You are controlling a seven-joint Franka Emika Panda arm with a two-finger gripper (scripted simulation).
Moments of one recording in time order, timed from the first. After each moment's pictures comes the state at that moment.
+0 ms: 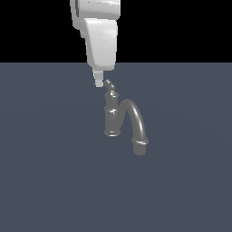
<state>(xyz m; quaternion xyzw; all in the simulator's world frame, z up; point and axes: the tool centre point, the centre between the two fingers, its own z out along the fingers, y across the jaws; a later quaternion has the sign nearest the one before) -0.096 0.045 0.244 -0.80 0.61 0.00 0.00</state>
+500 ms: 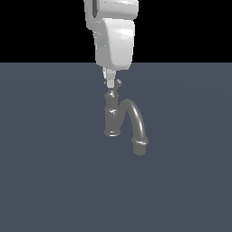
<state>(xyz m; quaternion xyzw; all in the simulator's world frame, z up) -0.094 0.019 0.244 -0.80 0.60 0.00 0.00</state>
